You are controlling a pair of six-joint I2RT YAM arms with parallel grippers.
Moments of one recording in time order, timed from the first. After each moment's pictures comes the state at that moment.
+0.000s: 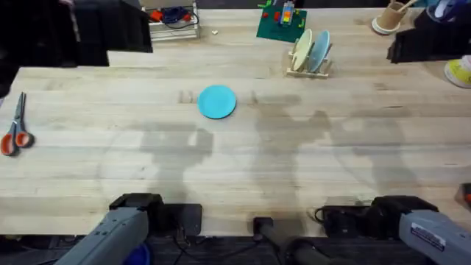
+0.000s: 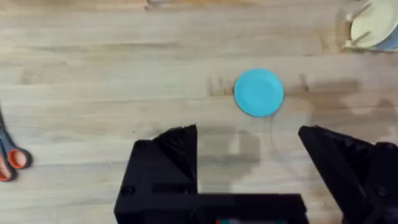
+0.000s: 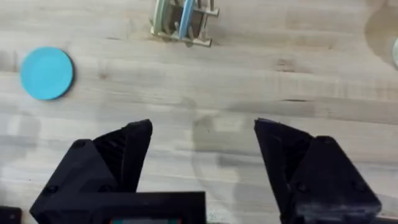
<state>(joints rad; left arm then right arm) 0.00 1.03 1.63 -1.44 0.06 0.00 0.01 1.05 1.46 -1.31 -0.05 -0.03</state>
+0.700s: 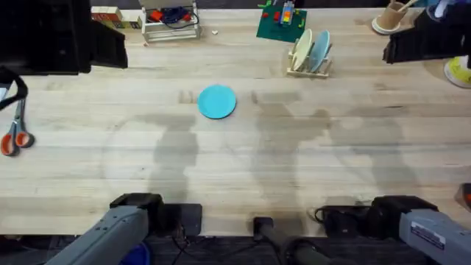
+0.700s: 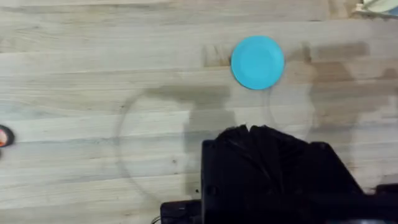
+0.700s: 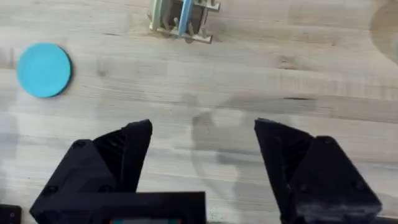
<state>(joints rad) 0.00 1.09 1.63 -1.53 0.09 -0.01 0.01 1.08 1.46 -1.32 -0.06 -0.03</state>
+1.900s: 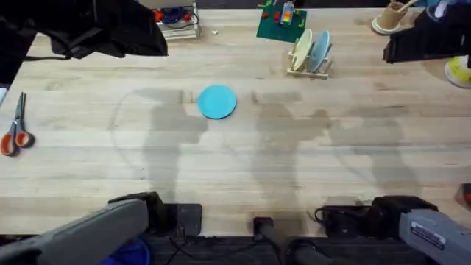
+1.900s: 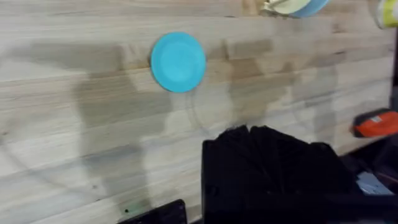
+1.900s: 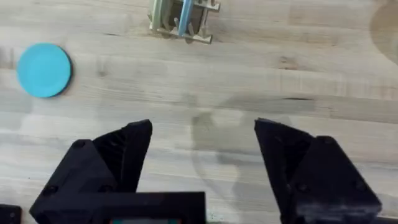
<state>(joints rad) 0.16 1.31 1.63 -1.52 0.56 0.04 0.01 1.08 1.46 -1.32 -0.06 -0.03</state>
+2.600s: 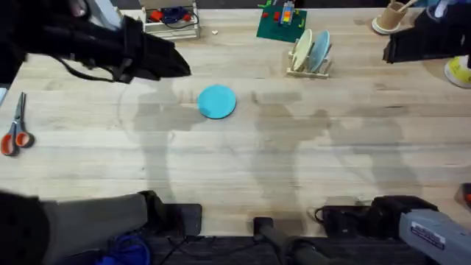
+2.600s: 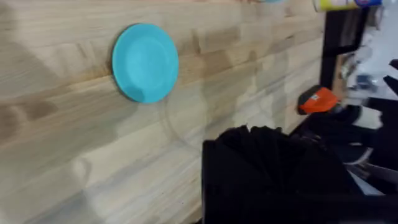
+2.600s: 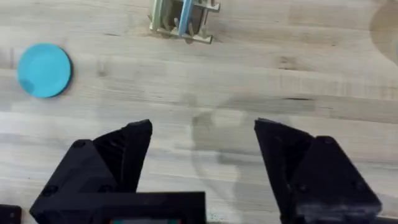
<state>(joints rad) 0.27 1.46 1.31 -1.35 0.90 0.22 0.01 1.08 1.46 -1.32 -0.06 -0.03</state>
